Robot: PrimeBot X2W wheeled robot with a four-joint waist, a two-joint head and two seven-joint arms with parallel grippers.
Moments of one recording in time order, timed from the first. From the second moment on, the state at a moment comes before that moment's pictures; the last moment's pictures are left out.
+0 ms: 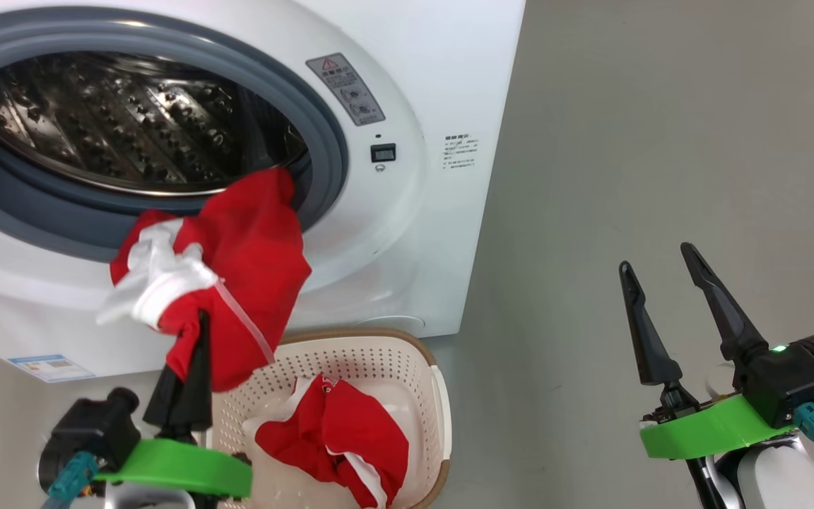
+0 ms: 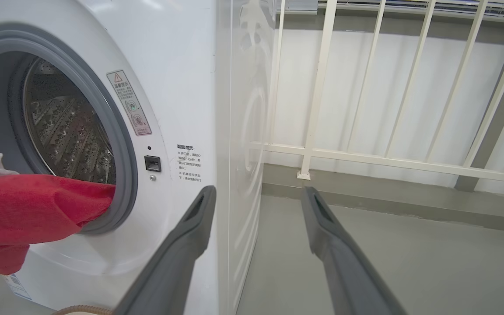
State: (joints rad) left arm -0.17 0.06 -0.05 0.16 -0.29 -0.02 -0.20; right arm -0.11 -0.05 0.01 0.04 0.11 0.13 -0.26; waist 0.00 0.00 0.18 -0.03
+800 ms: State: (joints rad) left arm -0.36 0.04 -0.16 0.64 -0.44 -0.07 -0.12; right arm -0.17 -0.05 0.04 0.04 0.11 0.13 -0.26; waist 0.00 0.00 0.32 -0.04
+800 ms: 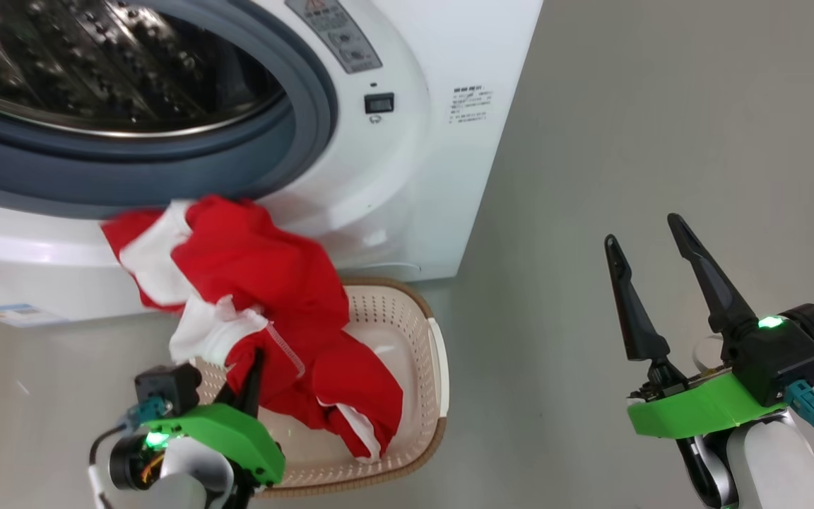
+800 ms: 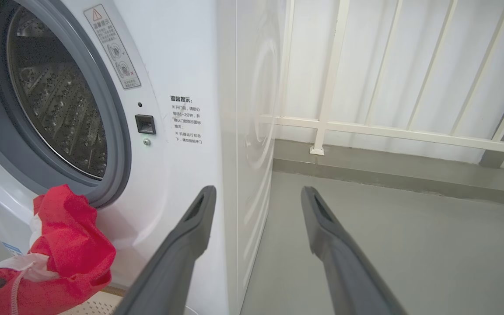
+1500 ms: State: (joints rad) left arm -0.76 0.03 -0.30 1.22 -0.54 -0.10 -0.17; right arm -0.29 -0.05 0.08 0.03 0.11 0.13 -0.26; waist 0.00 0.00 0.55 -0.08
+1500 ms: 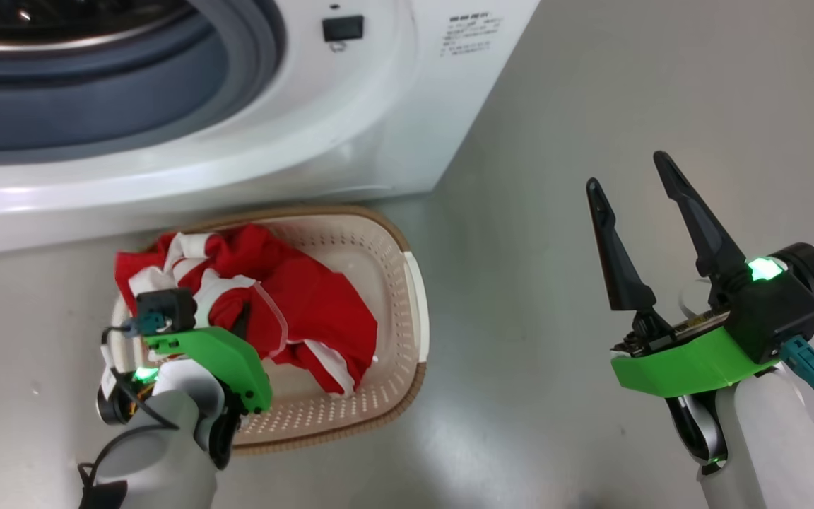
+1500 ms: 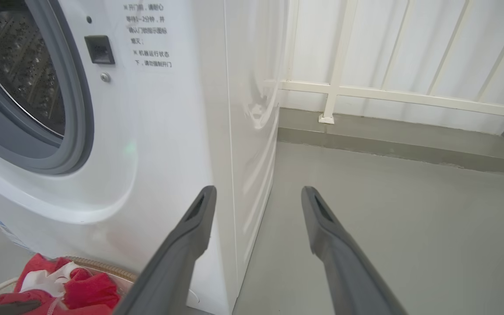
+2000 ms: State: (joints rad) left arm -0.83 0.03 -0.31 1.28 -0.55 -0.07 -0.20; right arm -0.32 -0.05 0.09 0.05 0.12 0.13 -0.26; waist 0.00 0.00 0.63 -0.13
